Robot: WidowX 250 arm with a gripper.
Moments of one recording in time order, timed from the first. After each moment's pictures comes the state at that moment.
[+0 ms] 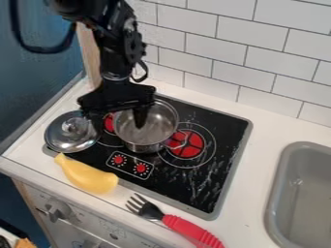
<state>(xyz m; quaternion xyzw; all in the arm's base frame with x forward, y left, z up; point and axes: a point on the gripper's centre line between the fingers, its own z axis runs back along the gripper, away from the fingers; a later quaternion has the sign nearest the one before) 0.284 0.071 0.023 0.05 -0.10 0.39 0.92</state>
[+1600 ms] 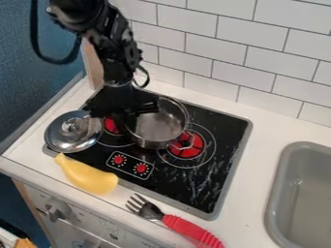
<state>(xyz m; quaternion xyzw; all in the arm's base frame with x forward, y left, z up) 0.304 0.075 0.005 0.03 -0.08 0.28 0.96</state>
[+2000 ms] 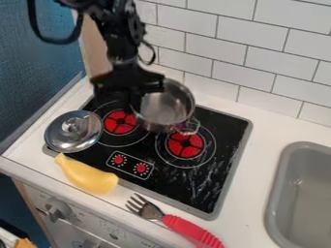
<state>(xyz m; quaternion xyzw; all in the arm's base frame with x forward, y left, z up) 0.323 0.066 0.037 0.00 -0.12 0.24 0.96</state>
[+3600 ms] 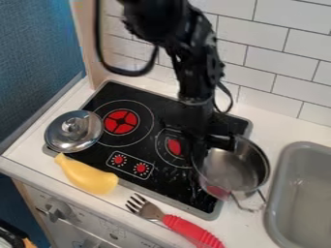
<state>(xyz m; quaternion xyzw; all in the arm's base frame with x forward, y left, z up) 0.287 -0.064 0.006 -0.05 -0.01 0.03 1.00</state>
